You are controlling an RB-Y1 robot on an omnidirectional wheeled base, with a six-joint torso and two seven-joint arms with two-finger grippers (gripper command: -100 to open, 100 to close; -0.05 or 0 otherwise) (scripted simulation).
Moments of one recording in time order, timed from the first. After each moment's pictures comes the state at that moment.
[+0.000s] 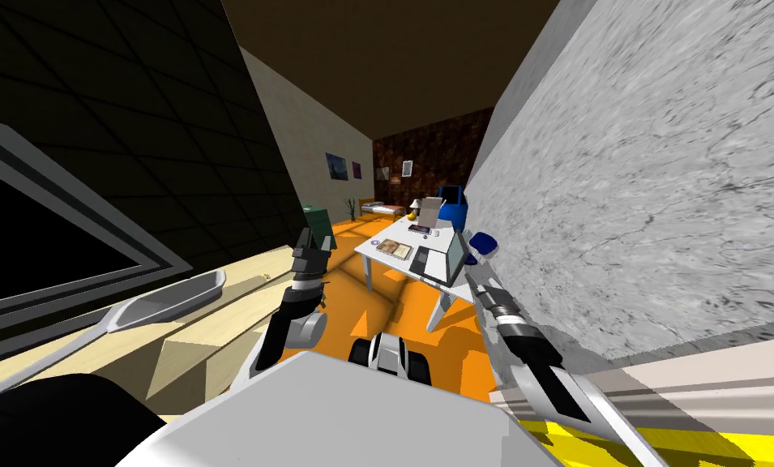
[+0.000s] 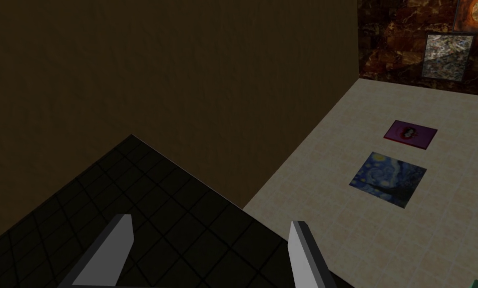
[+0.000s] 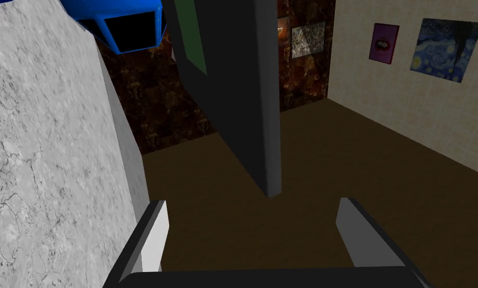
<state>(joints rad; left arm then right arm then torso) 0.47 0.00 0.01 -2.38 0.00 -0.47 0.03 0.43 -0.42 -0.17 -2.01 0.41 -0.13 0.55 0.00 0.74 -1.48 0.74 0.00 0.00</state>
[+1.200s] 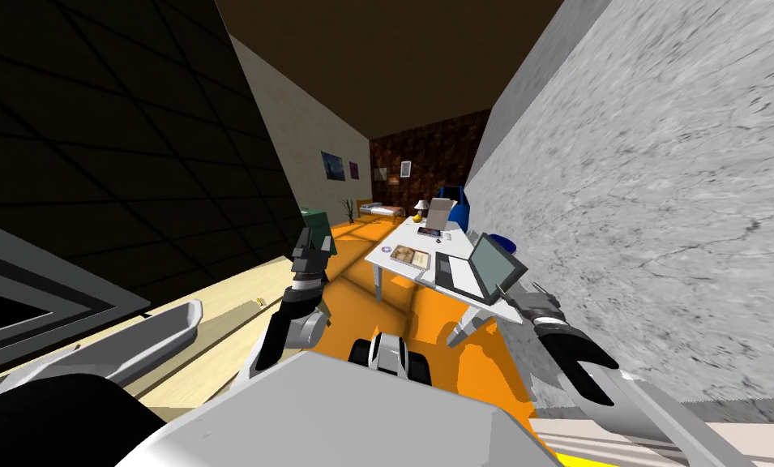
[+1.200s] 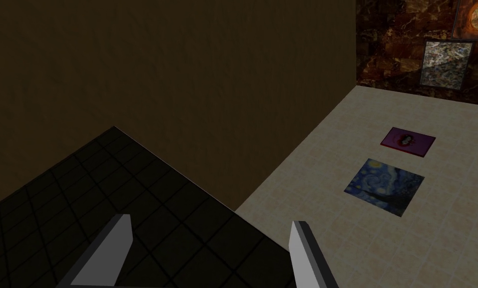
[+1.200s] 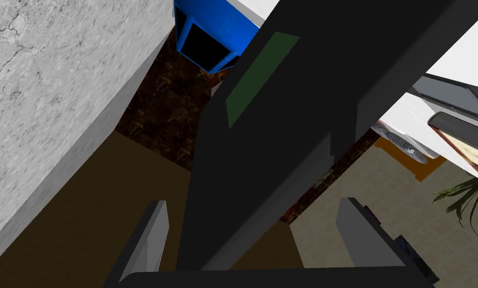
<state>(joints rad) 0.47 0.00 0.01 -2.38 0.00 -0.47 0.03 0.36 -0.64 -0.29 -1.77 0.69 0.03 0.80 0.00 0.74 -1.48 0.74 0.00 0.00</state>
